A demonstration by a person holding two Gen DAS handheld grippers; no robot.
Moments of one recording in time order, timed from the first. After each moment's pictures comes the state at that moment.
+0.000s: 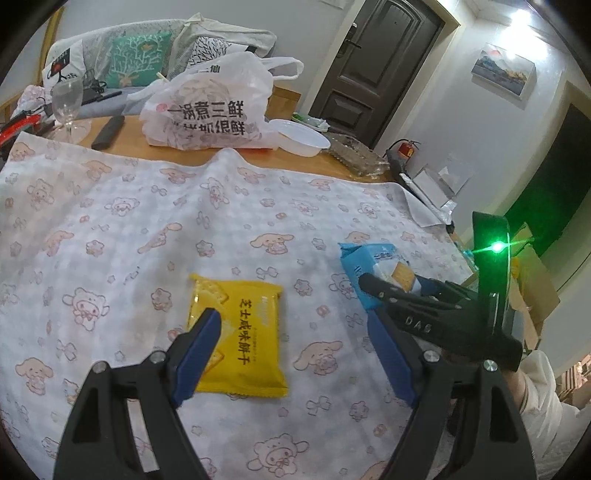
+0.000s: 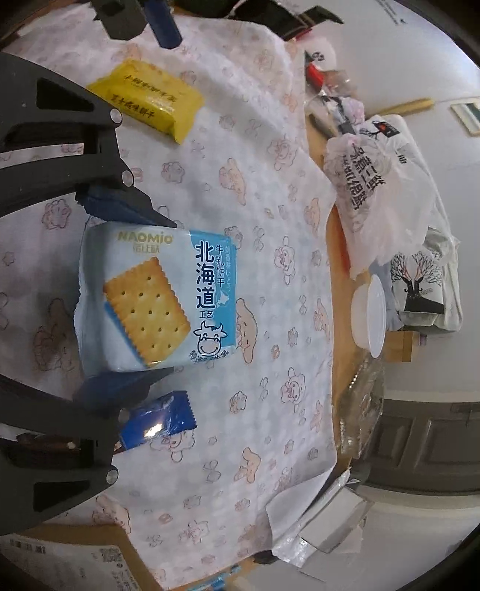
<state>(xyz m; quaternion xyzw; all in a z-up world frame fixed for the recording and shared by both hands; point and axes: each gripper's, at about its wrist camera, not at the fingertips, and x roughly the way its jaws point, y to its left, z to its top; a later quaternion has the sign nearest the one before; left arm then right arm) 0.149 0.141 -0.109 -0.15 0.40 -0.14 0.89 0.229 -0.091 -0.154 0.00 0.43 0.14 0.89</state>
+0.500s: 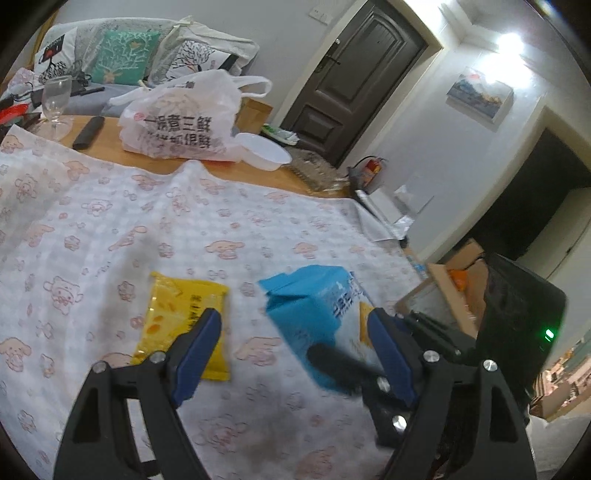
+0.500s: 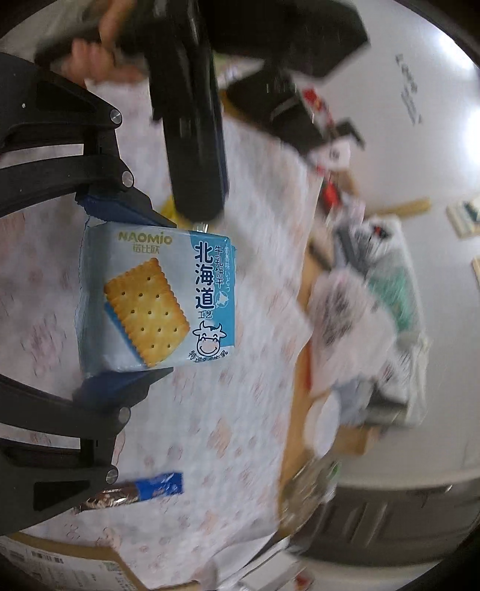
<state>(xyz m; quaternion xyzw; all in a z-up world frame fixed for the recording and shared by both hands) 0.122 0.136 -0.081 -0.21 0.37 -0.20 0.88 0.134 -0.064 -0.097 -0.02 0.35 0.33 0.88</state>
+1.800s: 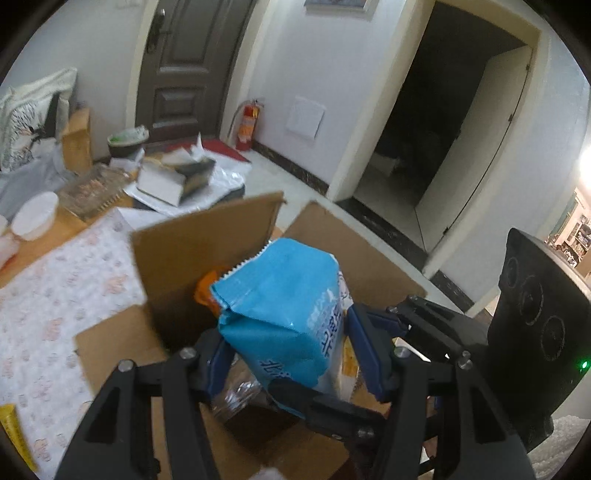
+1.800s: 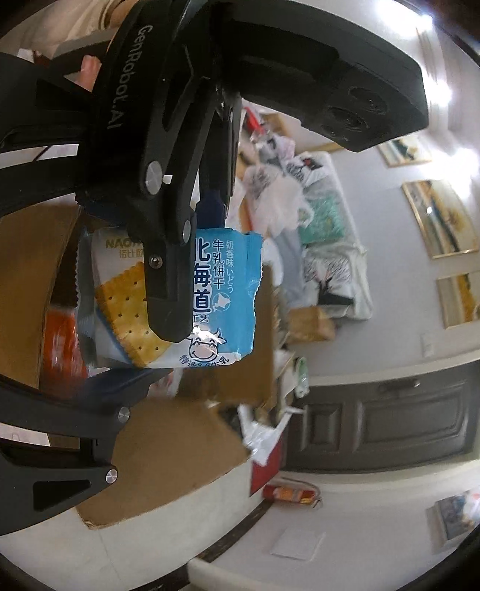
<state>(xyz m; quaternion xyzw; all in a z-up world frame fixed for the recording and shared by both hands) 0.157 -0.243 -0.001 -0.01 0.39 -0.37 0.84 0.077 -0.395 -0.055 0.05 0.28 0.20 0.94</state>
